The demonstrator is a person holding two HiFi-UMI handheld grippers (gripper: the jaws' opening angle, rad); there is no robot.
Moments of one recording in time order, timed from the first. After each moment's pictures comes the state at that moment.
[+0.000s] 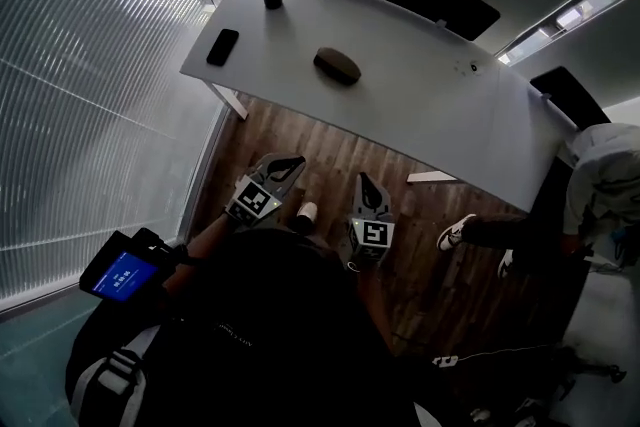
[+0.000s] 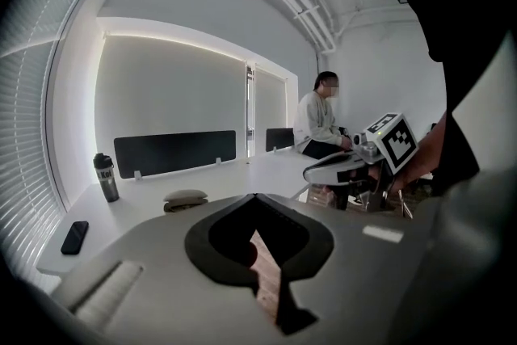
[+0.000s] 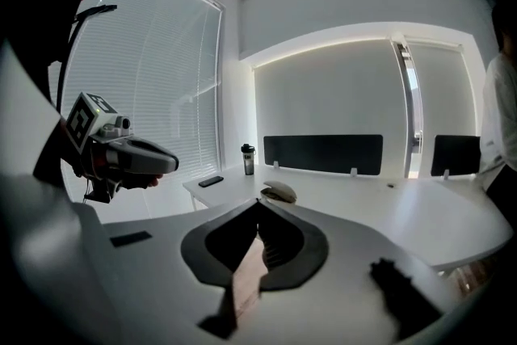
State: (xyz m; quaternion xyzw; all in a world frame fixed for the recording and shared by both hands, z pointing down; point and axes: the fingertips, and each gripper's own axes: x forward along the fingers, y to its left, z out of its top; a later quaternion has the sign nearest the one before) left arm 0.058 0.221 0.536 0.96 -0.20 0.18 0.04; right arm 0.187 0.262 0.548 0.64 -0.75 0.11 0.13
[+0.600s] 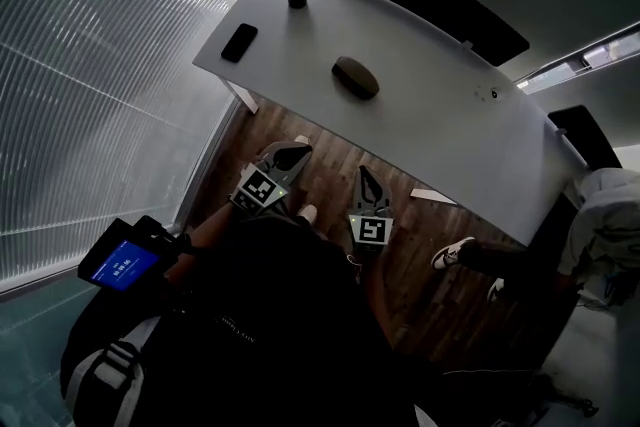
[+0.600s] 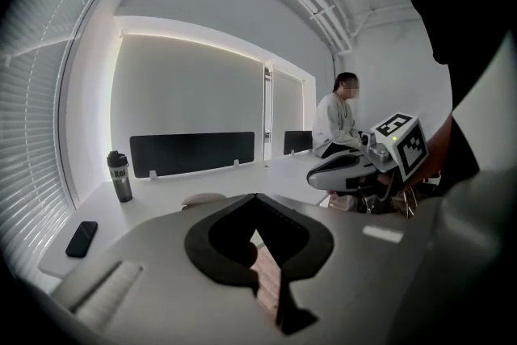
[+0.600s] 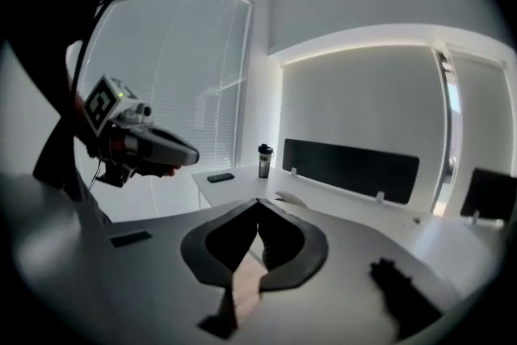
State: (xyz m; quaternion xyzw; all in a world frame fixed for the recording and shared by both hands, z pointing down) left arm 0.049 0.154 0.541 0.96 -0.24 0.16 0.06; right arm 0.157 0.189 0.552 0.57 -0.80 0.04 0.18
